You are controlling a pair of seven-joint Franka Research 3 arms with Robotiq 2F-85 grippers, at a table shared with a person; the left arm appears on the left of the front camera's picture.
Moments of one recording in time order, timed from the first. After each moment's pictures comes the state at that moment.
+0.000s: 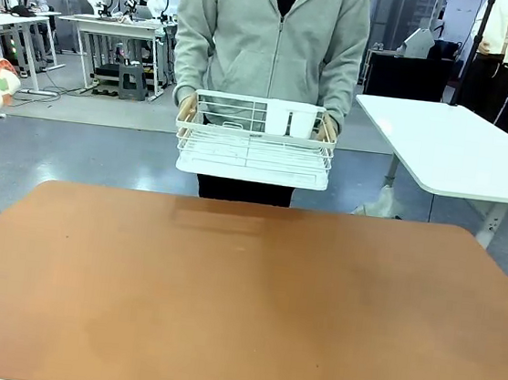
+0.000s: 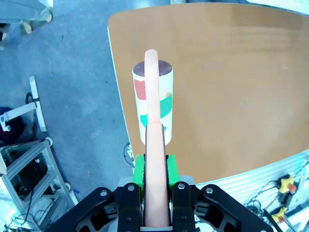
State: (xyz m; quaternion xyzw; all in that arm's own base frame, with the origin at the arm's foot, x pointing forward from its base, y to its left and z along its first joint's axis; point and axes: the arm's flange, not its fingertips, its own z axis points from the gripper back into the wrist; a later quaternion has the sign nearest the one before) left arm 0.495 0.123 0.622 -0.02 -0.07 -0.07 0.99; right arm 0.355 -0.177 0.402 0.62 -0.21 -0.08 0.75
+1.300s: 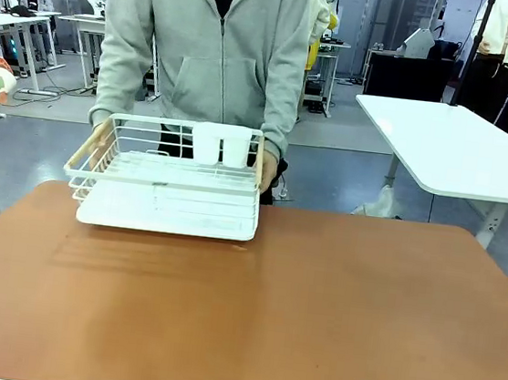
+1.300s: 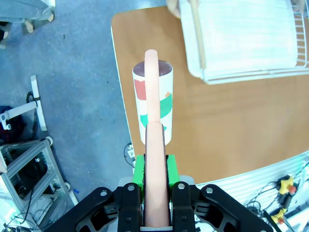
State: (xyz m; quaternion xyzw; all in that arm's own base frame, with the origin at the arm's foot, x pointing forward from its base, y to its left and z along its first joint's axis) left arm 0.492 0.129 0.625 -0.02 -0.08 -0.07 0.99; right arm 0.355 -0.177 0.402 0.62 -0.21 -0.08 0.75
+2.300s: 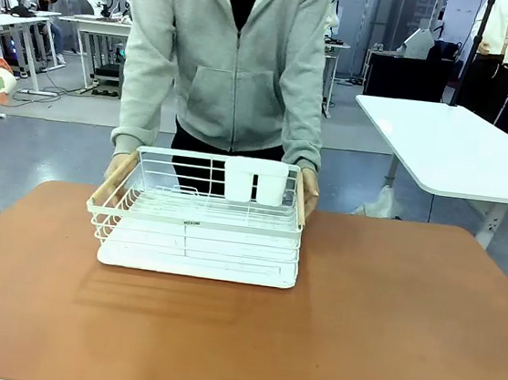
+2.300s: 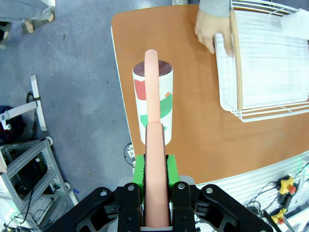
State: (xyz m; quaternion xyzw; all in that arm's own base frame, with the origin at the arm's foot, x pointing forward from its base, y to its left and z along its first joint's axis) left arm 0.492 0.129 0.625 -0.02 -0.08 -0.07 0.99; right arm 0.355 -0.177 0.402 0.62 -0.21 -0.08 0.75
